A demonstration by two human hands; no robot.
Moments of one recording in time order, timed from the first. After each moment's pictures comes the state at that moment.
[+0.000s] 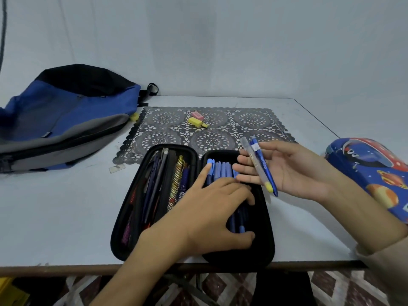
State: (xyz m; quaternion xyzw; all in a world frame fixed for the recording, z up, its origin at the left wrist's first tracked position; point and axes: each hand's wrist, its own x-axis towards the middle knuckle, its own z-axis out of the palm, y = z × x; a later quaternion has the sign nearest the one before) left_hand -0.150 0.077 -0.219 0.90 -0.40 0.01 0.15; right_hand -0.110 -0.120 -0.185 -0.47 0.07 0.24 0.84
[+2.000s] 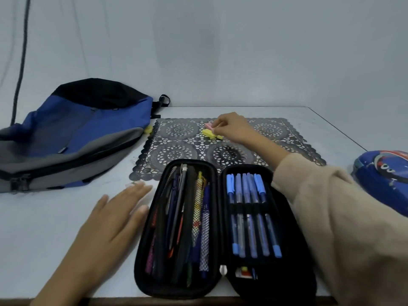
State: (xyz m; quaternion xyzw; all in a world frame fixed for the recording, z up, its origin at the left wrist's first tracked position) left_hand -0.124 0.257 -0.284 0.96 -0.15 0.10 0.21; right_hand 0.068 -0.033 -0.196 -0.93 -0.09 -0.04 0.35
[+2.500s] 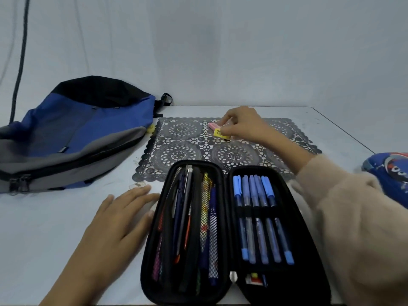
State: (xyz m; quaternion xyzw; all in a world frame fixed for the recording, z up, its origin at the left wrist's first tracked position) left_hand -0.131 0.240 -0.267 0.94 -0.13 0.11 0.29; right_hand 0.052 -0.042 -0.179 -0.93 -0.13 -0.08 0.33
